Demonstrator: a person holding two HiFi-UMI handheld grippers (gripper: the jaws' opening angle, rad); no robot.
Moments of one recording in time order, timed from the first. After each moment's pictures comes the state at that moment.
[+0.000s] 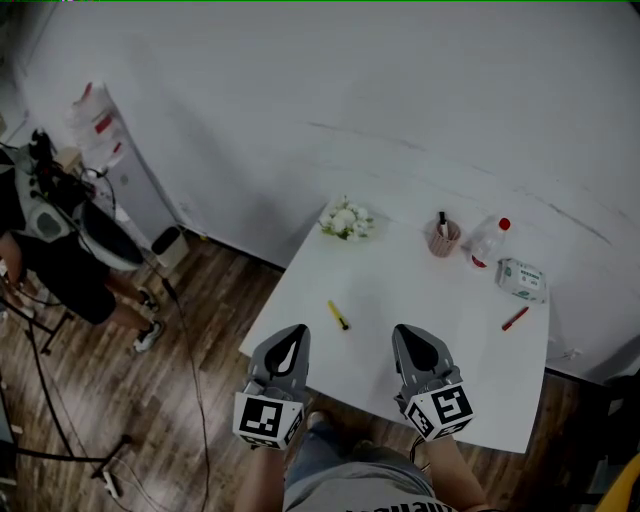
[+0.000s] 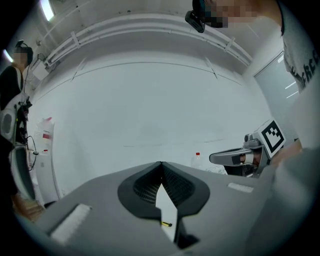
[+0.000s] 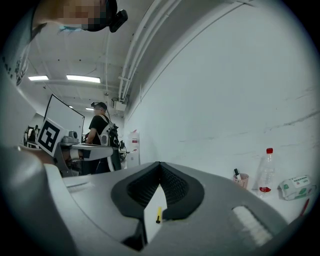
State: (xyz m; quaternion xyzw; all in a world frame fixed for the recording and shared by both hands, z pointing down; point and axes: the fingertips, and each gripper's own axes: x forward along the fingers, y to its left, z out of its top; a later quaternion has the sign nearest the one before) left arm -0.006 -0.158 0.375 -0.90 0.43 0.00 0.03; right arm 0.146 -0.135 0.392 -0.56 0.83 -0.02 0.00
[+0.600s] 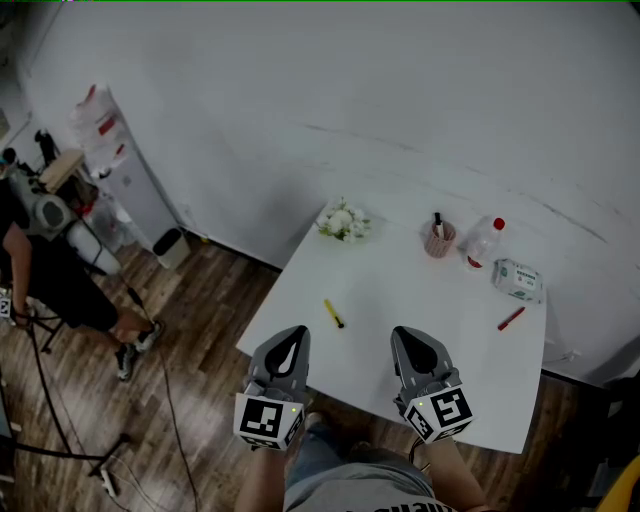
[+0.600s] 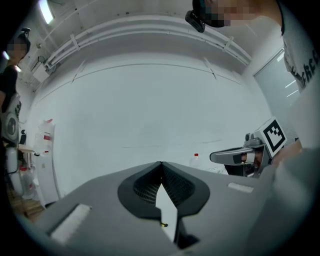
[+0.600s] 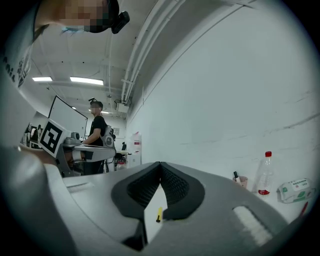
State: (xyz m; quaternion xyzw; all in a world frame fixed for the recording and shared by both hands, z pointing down) left arm 0.004 -0.143 0.371 -0.90 0.43 0.00 0.03; right arm 0.152 -0.118 0.385 -0.55 0.84 0.00 0.01
